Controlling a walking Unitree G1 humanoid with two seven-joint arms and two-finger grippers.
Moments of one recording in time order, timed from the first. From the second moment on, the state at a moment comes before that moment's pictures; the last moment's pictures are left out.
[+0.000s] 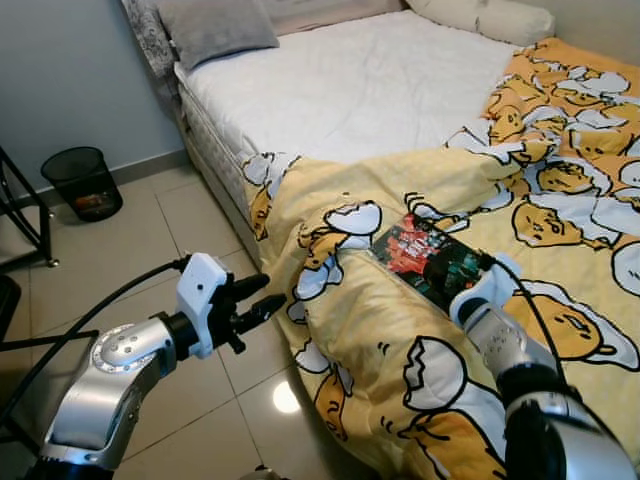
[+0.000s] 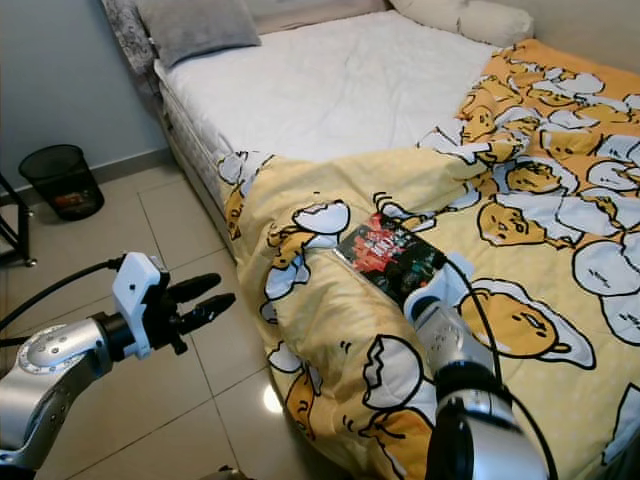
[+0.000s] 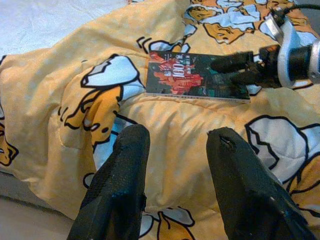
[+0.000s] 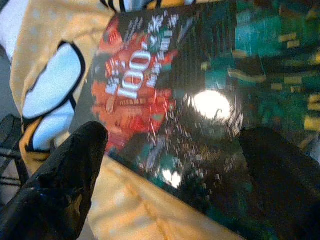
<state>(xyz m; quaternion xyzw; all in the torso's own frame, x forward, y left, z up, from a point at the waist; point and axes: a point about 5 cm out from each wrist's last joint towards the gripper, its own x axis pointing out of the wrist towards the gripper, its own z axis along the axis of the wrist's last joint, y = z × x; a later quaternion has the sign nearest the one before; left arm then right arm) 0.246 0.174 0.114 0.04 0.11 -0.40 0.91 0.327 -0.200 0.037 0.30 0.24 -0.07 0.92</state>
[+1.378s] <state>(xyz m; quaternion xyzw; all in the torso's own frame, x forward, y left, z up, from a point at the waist) 0.230 0.156 0.102 0.02 0.15 -0.48 0.87 0.316 -0.234 0.027 0.30 0.26 -0.11 0.91</state>
